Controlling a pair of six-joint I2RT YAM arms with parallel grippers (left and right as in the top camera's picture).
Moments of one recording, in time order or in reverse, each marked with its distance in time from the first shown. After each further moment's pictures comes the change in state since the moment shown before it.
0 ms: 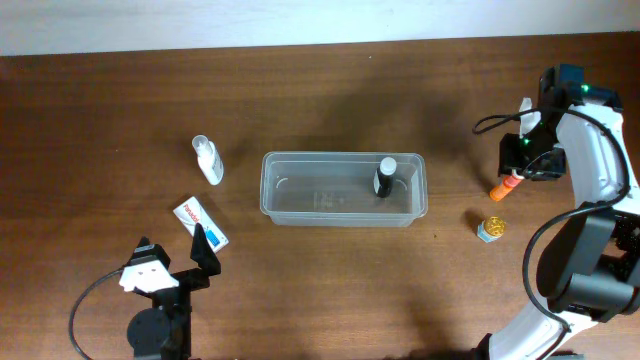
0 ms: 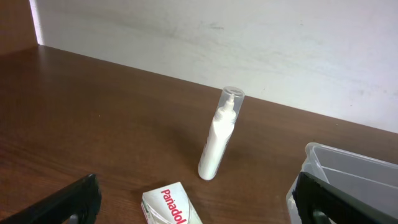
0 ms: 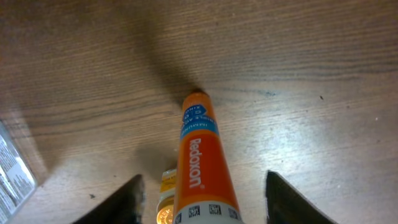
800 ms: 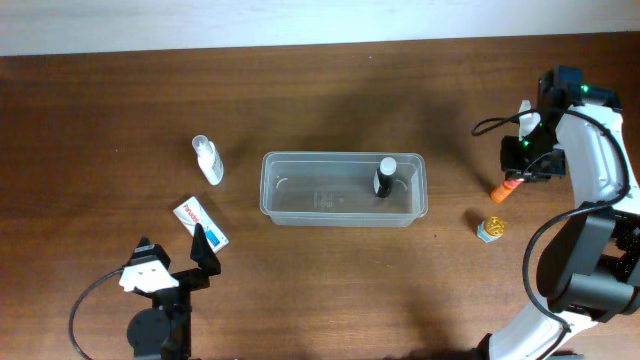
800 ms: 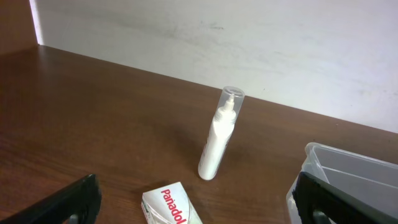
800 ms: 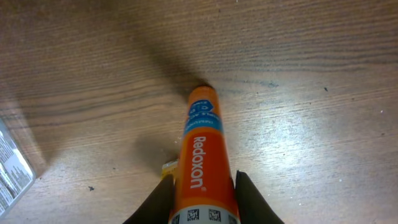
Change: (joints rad) left arm 0.000 0.000 0.000 0.000 0.000 0.000; right arm 0.000 0.000 -0.003 -0.026 0.000 -0.002
